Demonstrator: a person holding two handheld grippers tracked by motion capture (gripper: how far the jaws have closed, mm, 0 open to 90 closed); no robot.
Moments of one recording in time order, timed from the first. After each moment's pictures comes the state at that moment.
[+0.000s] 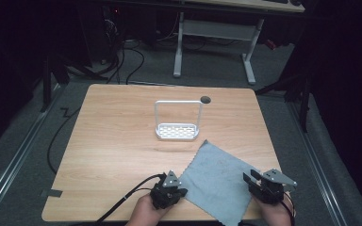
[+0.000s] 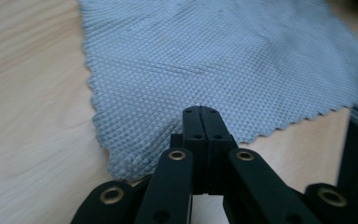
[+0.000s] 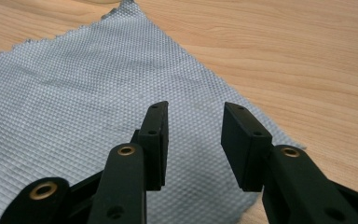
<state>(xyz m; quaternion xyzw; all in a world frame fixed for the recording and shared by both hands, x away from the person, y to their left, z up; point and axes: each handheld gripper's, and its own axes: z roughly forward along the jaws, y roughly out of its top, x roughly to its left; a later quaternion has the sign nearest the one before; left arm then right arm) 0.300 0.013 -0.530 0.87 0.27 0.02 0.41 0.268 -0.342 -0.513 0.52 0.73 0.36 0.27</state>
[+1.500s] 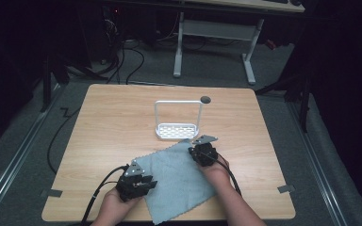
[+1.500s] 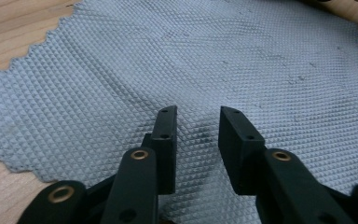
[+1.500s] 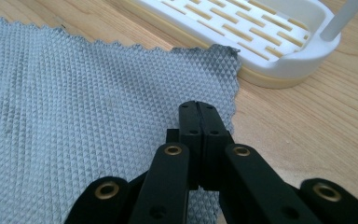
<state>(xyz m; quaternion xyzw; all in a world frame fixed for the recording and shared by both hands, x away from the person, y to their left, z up) 0.325 0.108 -0.530 0.84 0.35 0.04 0.41 0.407 -0.177 -0.526 0.42 0.82 0.33 0.19</state>
